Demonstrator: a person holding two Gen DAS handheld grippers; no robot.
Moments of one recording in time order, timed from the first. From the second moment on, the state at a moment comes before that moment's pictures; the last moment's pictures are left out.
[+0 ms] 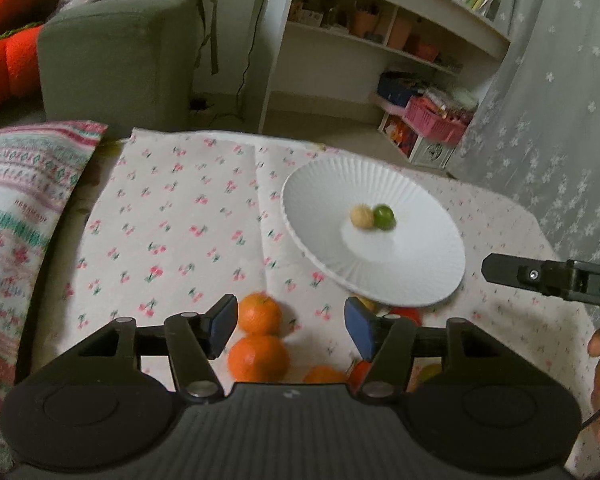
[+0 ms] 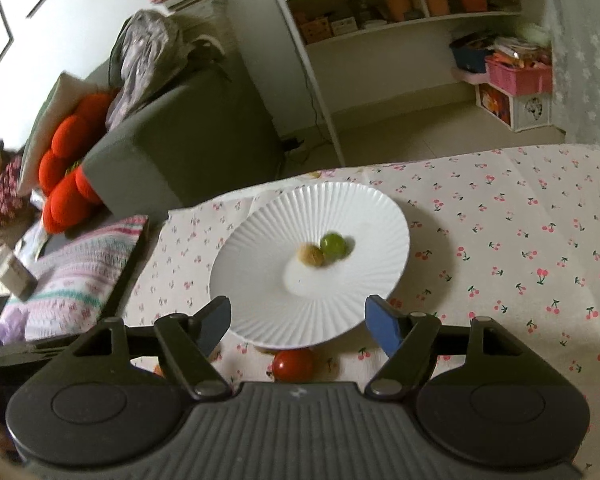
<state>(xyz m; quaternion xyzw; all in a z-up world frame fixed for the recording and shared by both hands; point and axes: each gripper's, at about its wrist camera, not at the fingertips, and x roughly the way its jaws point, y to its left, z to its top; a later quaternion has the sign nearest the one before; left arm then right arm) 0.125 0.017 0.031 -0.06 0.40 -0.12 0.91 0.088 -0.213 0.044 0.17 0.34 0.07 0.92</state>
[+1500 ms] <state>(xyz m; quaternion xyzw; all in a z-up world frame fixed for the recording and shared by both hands) 0.102 0.038 -0.022 -0.13 0.46 -0.09 0.87 0.046 -0.127 0.004 0.00 0.41 0.20 0.89</state>
